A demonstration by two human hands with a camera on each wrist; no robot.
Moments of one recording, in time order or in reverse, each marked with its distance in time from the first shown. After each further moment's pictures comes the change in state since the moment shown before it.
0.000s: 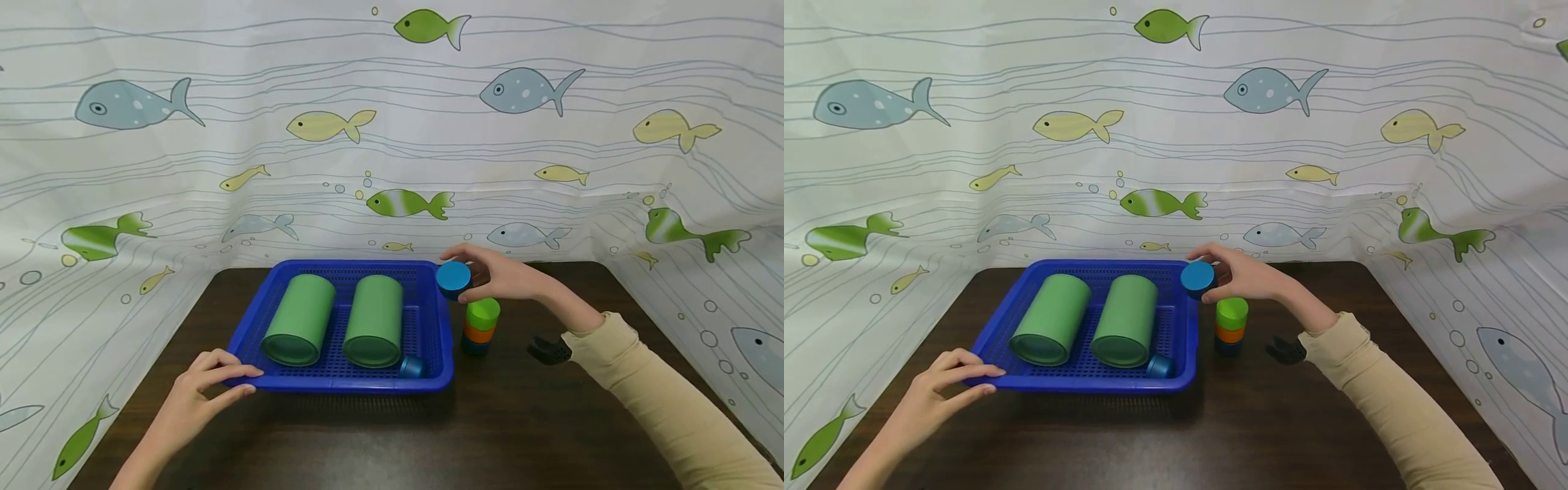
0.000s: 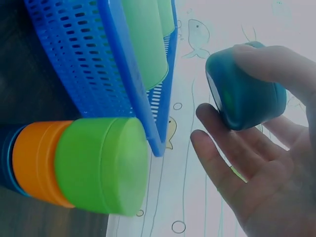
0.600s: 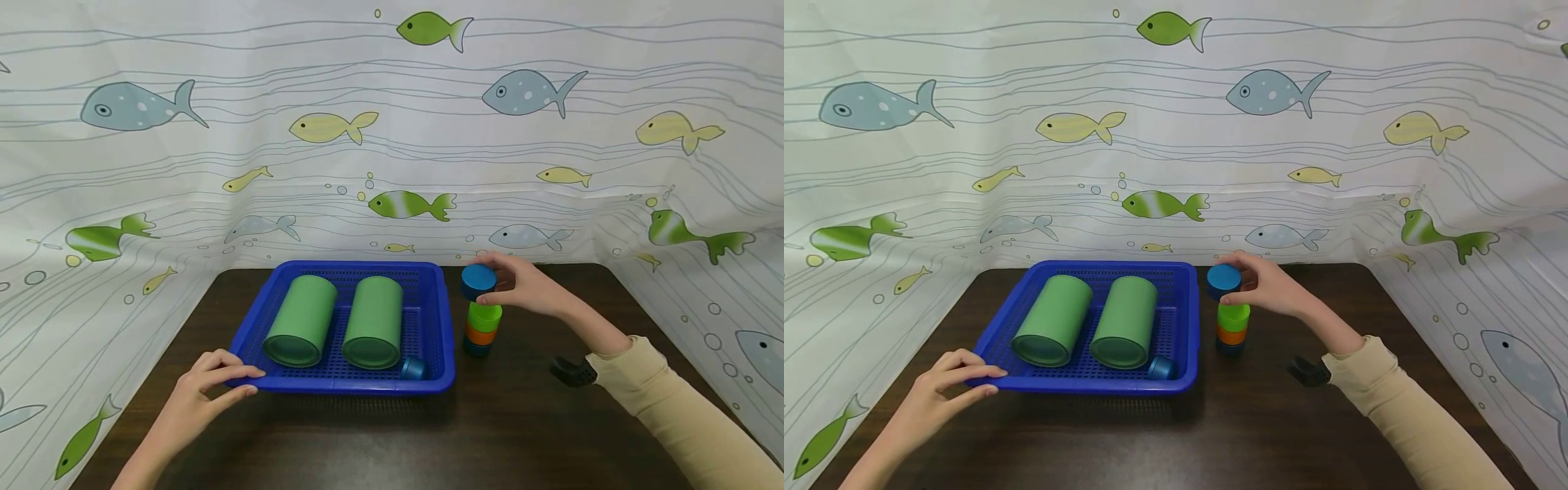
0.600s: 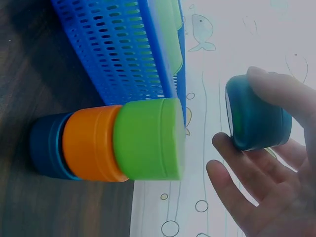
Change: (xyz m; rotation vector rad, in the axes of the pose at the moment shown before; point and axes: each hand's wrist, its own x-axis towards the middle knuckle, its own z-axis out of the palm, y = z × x) left_hand 0.000 -0.001 -0.001 0.015 -0.008 0.000; right_hand -0.032 0.021 0.003 -0.038 0.220 0.096
